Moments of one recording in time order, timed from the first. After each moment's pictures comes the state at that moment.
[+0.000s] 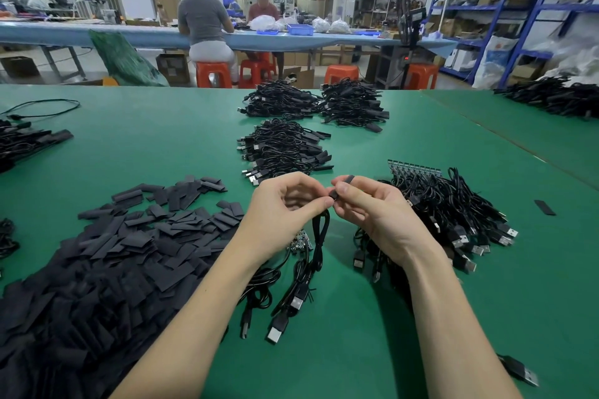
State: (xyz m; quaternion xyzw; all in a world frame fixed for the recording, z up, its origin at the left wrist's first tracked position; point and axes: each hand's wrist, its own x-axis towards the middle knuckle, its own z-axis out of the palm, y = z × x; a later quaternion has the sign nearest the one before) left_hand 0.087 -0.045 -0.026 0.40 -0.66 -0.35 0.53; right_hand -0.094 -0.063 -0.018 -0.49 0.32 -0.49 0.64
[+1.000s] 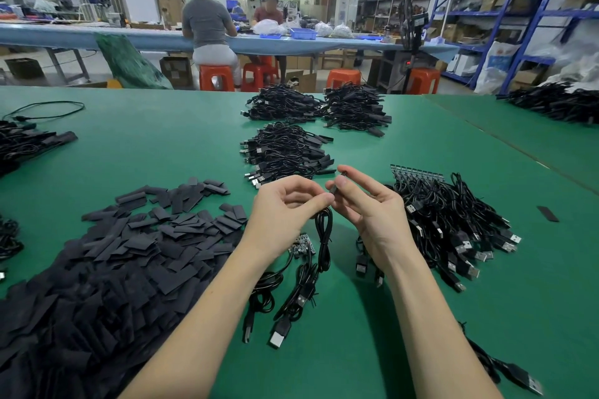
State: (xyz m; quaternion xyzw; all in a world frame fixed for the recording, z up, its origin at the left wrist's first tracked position) left_hand 0.083 -0.051 -0.030 0.43 -0.58 -0.39 0.58; right_hand -0.072 -0.063 -0.022 -0.41 0.33 -0.60 0.60
